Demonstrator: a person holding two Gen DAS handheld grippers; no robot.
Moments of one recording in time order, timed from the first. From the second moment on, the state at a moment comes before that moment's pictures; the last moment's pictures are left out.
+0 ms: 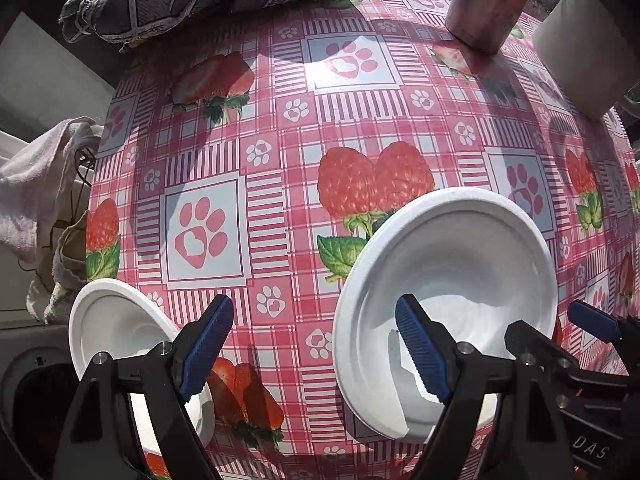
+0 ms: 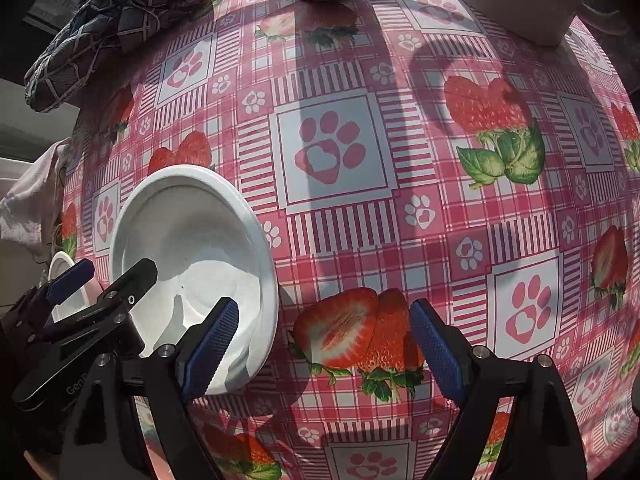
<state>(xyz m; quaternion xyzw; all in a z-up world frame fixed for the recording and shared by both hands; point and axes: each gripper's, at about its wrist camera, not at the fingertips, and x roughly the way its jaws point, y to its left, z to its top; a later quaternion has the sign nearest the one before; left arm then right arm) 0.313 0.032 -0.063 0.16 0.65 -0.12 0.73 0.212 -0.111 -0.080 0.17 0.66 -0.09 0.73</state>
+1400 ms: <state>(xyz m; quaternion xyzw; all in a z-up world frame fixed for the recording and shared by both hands) 0.141 0.055 -0.088 0.13 0.70 -0.17 0.69 0.097 -0.055 -0.103 0.14 0.72 0.00 0.68</state>
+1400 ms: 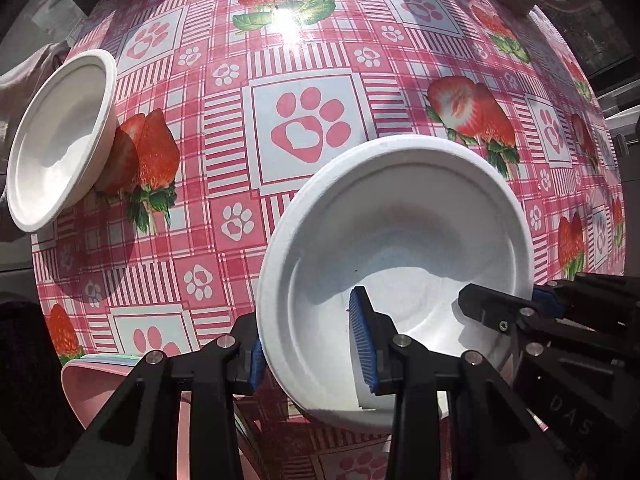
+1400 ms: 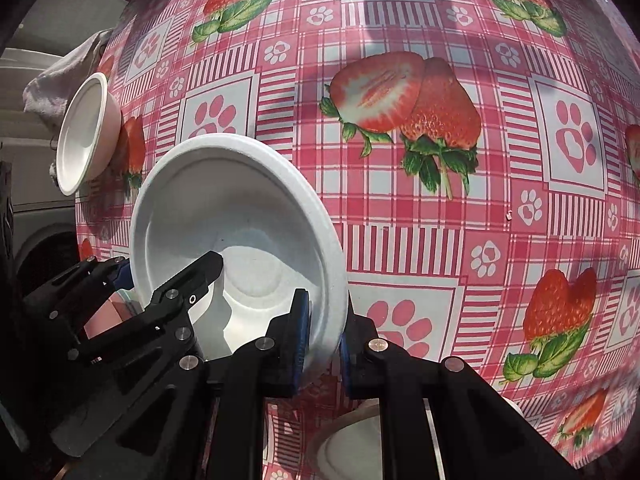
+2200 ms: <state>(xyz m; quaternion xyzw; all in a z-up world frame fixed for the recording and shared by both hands) 0.084 0.058 -0.035 0.14 0.68 -0.19 0.69 0.018 -0.079 -0.048 0.17 0.70 -0.01 0.70</state>
